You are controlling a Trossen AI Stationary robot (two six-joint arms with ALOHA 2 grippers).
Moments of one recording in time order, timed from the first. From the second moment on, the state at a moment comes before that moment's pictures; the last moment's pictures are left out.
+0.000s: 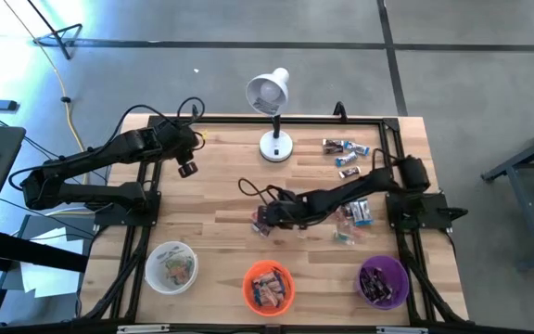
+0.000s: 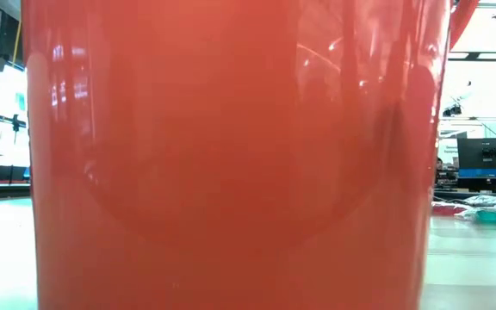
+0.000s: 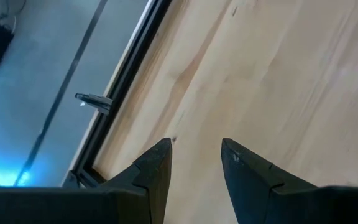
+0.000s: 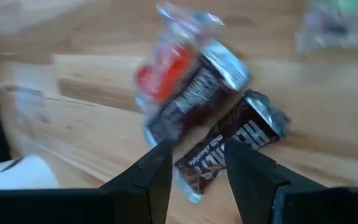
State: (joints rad) left arm 0.49 0.96 0.83 -0.87 -0.38 0.20; right arm 0.15 1.96 1.19 -0.19 0.11 1.68
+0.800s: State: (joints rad) left arm 0.61 0.96 0.83 -0.86 -0.38 0.30; right arm 0.15 1.95 1.23 -0.39 0.01 1.66
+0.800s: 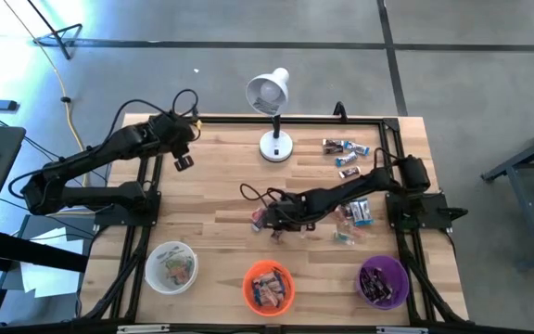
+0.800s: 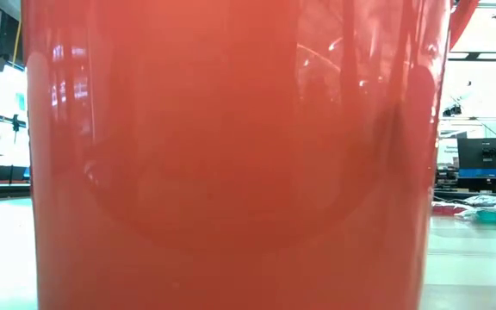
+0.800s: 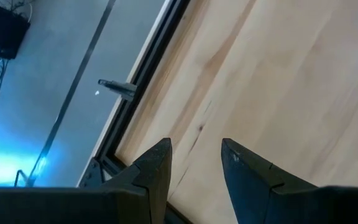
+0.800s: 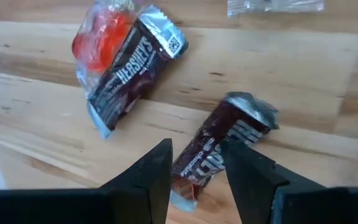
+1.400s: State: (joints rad) left arm 0.66 0.96 0.83 -0.86 -0.31 0.30; right arm 0.20 1.97 1.39 -0.67 -0.02 1.67
